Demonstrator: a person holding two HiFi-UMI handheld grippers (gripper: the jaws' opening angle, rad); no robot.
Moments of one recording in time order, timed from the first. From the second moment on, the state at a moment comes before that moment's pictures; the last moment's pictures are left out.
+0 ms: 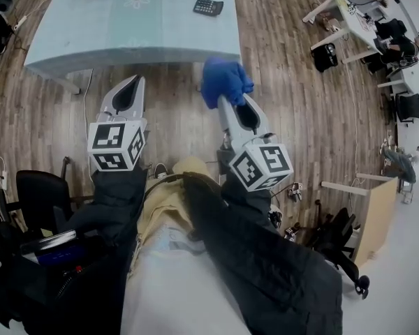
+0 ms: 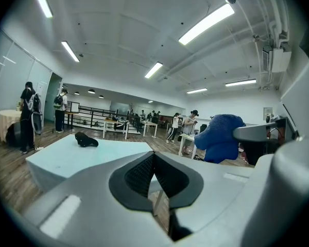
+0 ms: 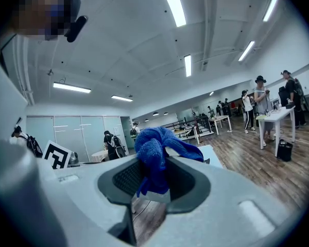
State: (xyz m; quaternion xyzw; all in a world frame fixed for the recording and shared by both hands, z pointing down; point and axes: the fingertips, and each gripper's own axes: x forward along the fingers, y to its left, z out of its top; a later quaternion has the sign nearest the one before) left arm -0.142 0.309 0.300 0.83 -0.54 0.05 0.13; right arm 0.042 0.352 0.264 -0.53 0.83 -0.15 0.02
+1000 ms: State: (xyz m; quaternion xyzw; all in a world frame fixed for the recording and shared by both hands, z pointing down) left arm -0.094 0.096 0.328 0.81 -0.57 0.09 0.15; right arm 0.106 0.117 0.291 -0.50 0.85 -0.19 0.03
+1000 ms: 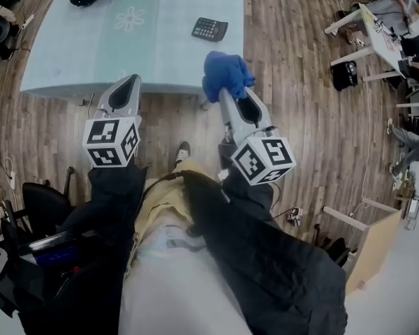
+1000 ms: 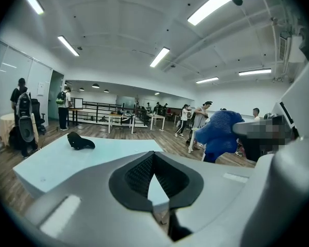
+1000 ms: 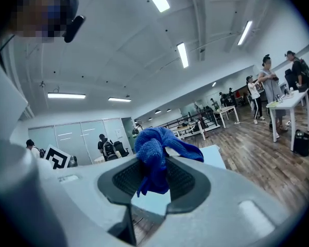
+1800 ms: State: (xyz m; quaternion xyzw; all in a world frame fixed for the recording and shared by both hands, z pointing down) left arm -0.095 -0.070 0.366 0.81 -0.54 0.10 0.18; right arm 0.109 -0.031 0.329 -0.53 0.82 -0.22 0.00
